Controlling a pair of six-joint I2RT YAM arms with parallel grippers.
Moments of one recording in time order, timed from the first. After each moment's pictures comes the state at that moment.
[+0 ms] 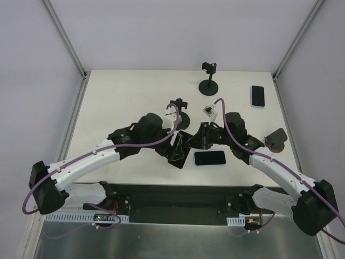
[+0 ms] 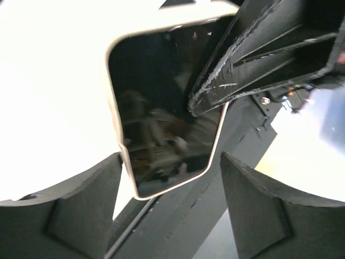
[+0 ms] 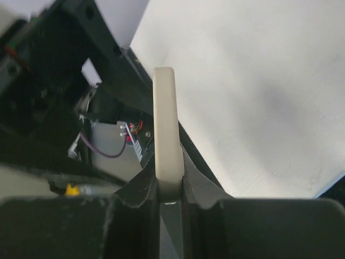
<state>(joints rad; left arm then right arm) -0.93 1.22 0.99 -0.51 0.21 -0.45 0.61 1.12 0.70 -0.04 -0.66 0.68</state>
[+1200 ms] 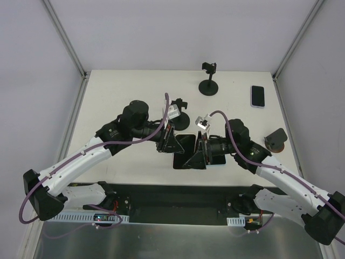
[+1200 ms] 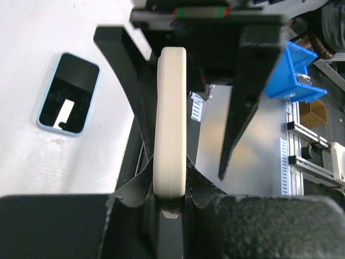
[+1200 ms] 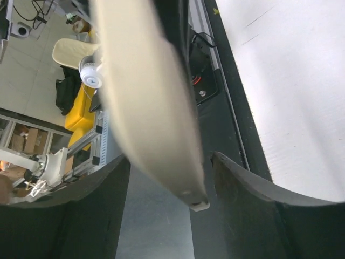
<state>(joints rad) -0.81 1.14 1.08 -0.39 0.78 -0.32 0.74 0.92 0.73 -0.11 -0.91 0.51</state>
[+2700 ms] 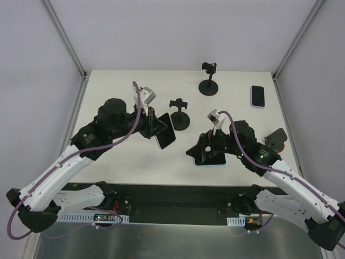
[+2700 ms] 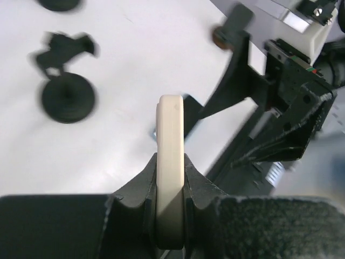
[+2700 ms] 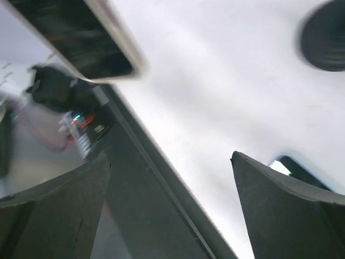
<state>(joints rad) -0.76 1.03 1.18 -0.51 0.36 -0.32 0.77 0.85 0.78 -0.33 -0.45 0.37</state>
